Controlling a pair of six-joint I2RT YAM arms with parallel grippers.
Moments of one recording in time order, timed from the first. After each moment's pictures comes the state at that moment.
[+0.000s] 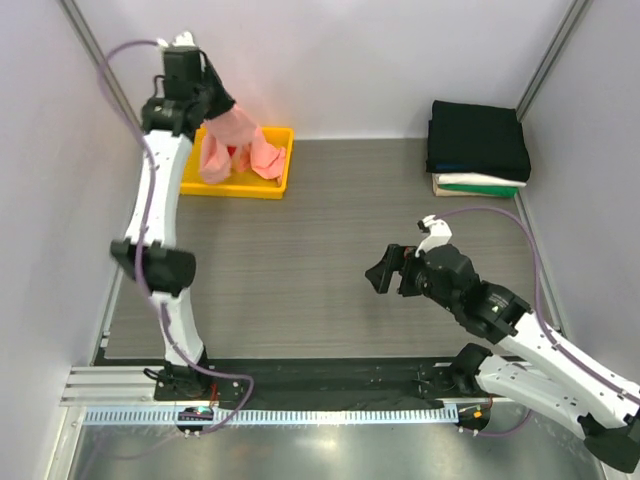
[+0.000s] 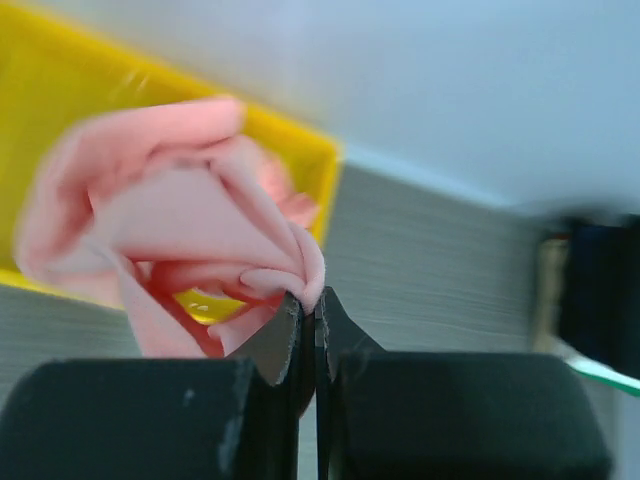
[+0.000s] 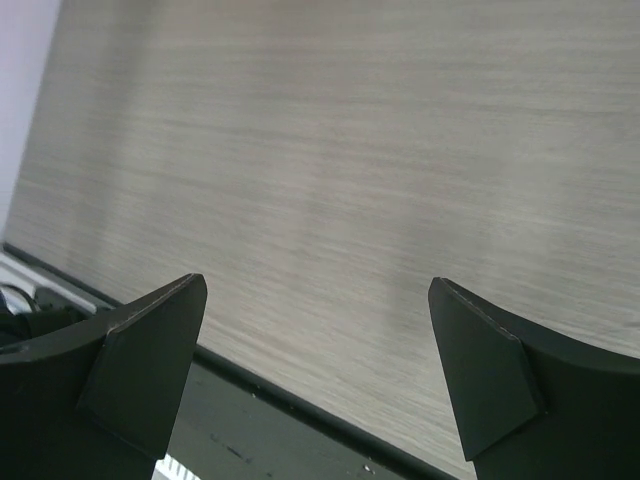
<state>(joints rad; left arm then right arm) -0.13 2.09 2.43 -0.85 -0.04 -0.50 0.79 0.72 0.70 -0.50 0.16 0.65</state>
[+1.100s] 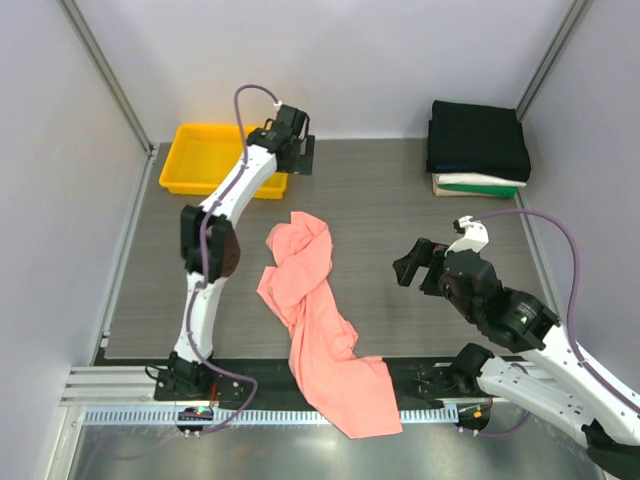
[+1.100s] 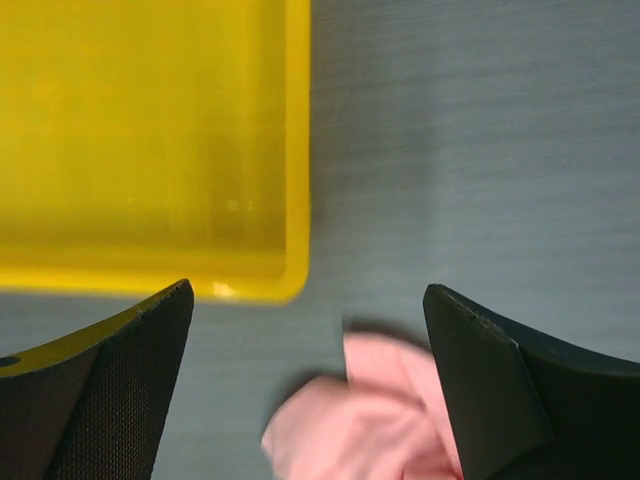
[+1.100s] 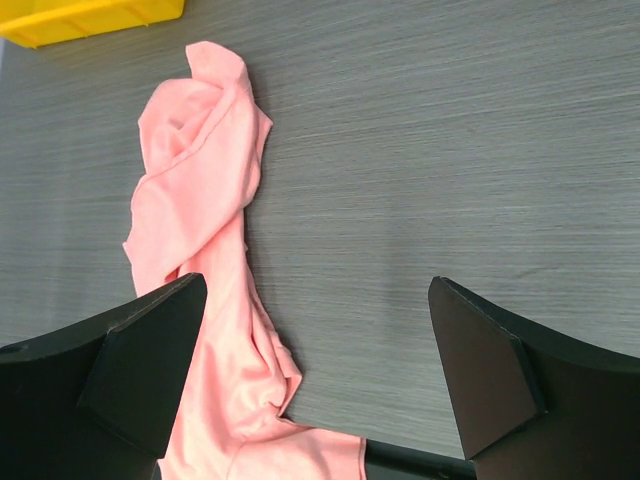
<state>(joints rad) -0.43 2.23 2.21 -0.85 -0.28 -0.23 0.79 0.62 0.82 -0.74 0.43 0.74</state>
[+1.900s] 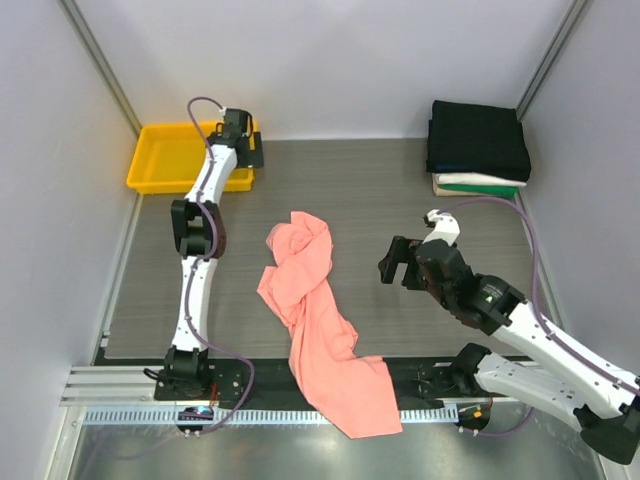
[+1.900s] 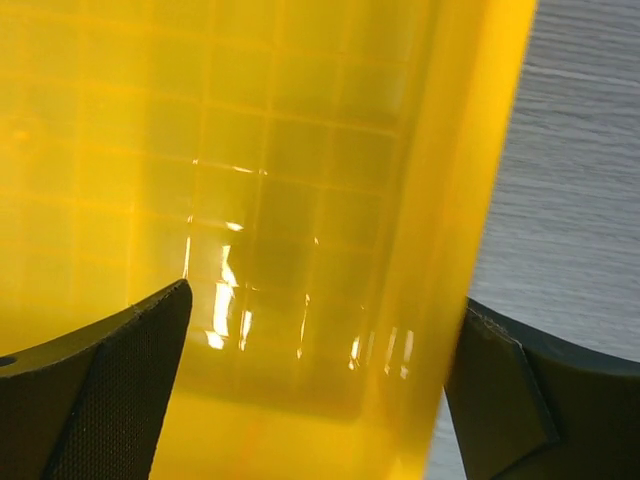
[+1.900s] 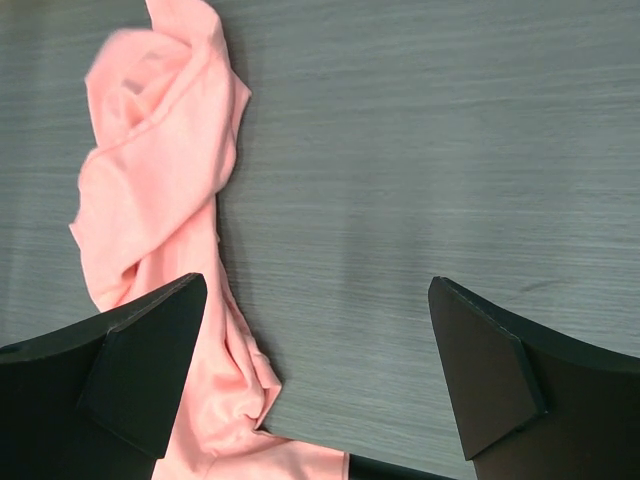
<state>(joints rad) -0.12 2.67 2.59 -0.78 -0.22 -0.17 0.79 0.78 0.80 -0.64 0.41 0.68</state>
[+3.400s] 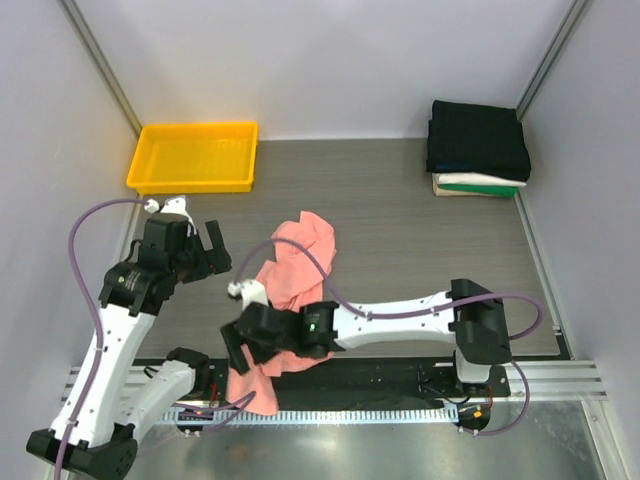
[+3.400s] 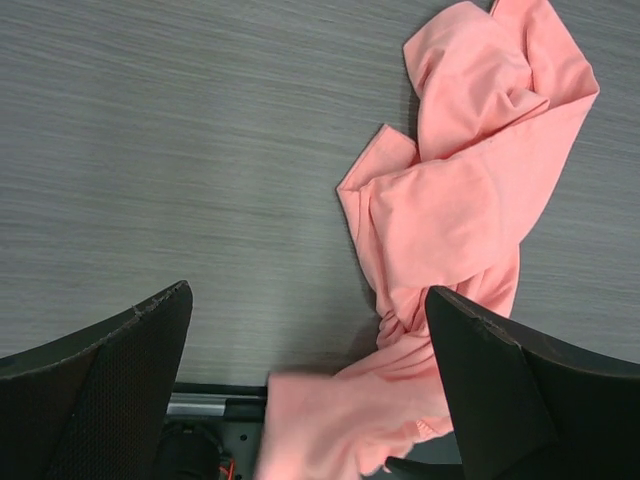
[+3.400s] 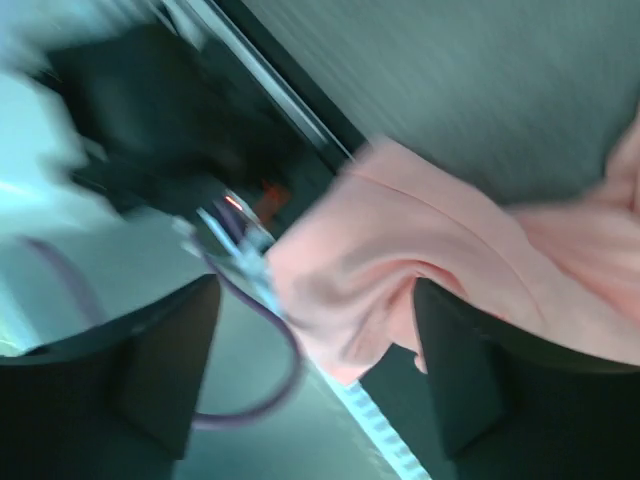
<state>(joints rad) -0.27 0.84 1.08 -1.02 -0.15 -0.44 1.48 1.78 1.34 -0.36 0.15 0.81</state>
